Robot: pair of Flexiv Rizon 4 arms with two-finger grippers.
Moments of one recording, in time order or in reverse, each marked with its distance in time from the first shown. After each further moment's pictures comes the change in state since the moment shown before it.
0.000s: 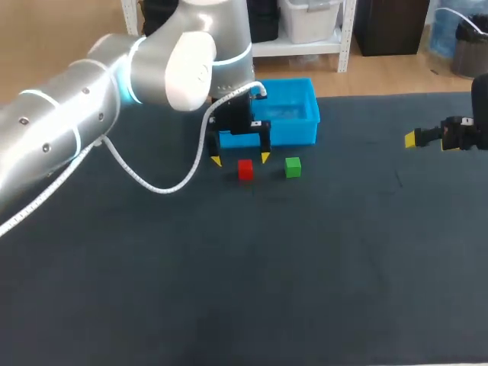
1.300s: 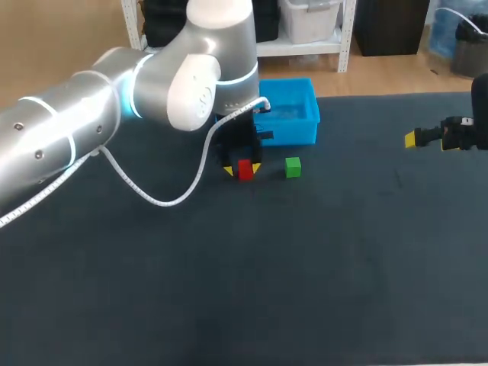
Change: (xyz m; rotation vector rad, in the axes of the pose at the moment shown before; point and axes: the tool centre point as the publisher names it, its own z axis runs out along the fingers) left arm 0.011 0.000 0.018 -0.030 -0.046 -0.074; right arm 0.000 0.000 0.000 0.000 0.000 0.000
